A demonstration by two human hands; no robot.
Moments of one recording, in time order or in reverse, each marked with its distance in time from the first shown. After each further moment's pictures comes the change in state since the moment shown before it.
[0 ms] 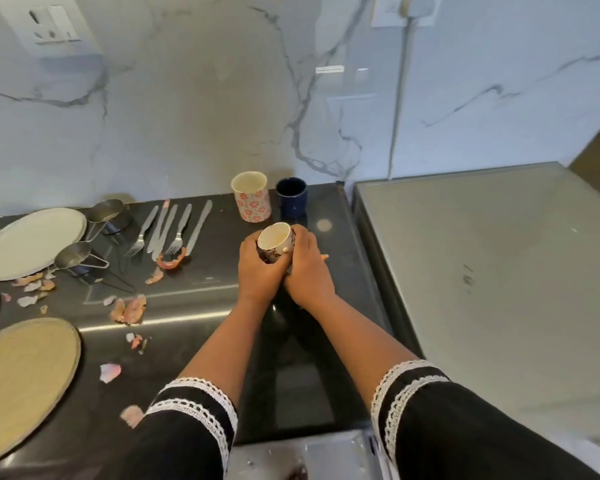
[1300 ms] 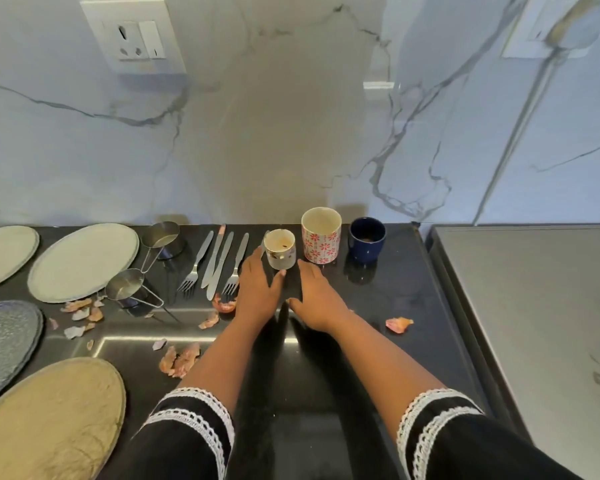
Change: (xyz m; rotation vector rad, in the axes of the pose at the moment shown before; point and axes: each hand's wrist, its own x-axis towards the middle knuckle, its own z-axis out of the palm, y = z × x) left_hand 0.129 -0.069 -0.088 0.443 -0.036 -0.074; right_hand 0.106 -0.040 0.091 -0.171 -0.486 0.052
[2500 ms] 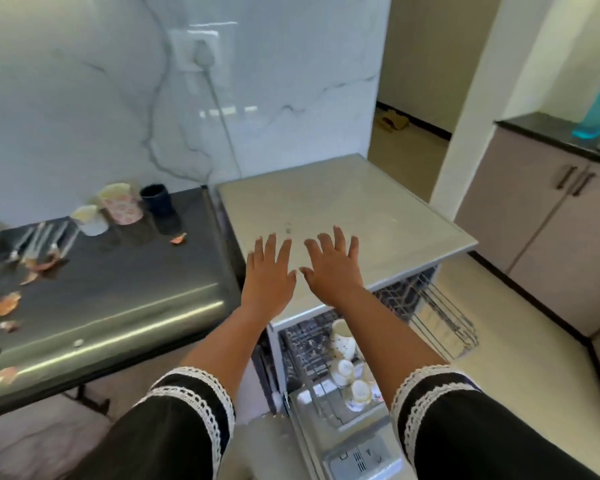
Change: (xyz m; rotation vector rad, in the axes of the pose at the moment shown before) left_hand -0.433 0.251 0.172 0.568 -0.178 0.764; right_hand -0.498 0.209 -0.125 -0.628 0.433 0.350
